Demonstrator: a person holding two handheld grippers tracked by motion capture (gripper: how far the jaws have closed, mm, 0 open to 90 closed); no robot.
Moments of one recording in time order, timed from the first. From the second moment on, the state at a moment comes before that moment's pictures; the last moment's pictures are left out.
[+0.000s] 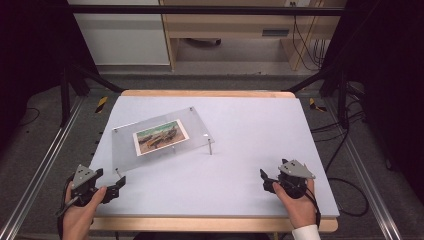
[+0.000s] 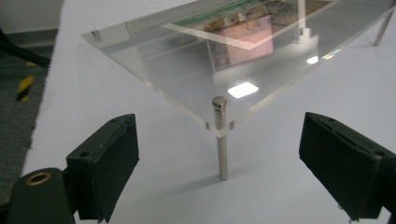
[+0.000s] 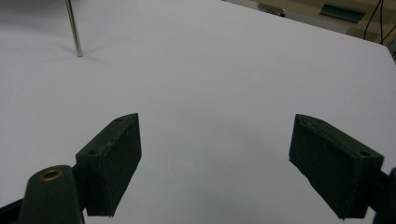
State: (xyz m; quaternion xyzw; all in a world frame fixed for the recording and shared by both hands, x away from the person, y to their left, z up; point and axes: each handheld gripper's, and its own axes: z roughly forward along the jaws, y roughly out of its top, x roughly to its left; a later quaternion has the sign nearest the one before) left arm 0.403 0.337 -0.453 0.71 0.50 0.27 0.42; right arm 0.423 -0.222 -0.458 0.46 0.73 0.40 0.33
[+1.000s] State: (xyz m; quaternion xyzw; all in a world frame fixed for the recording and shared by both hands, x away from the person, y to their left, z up) left arm 0.417 0.339 -0.467 0.70 0.53 0.23 0.43; right arm 0.423 -0.220 -0.461 0.44 0.73 0.41 0.33
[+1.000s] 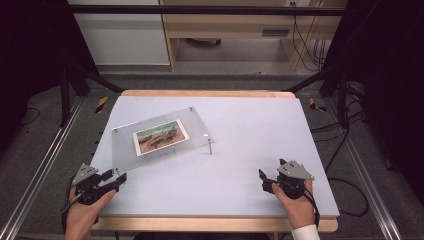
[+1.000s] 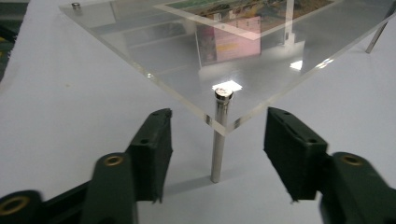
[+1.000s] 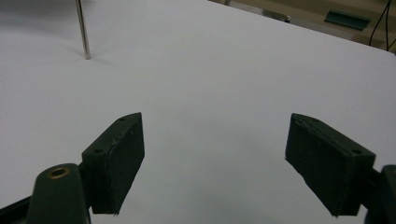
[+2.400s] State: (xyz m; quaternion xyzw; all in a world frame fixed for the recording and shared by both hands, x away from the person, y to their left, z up) left arm 0.423 0.335 -0.459 0.68 0.52 0.19 0.48; right arm 0.444 -0.167 -0.448 0.42 0.77 0.39 0.28
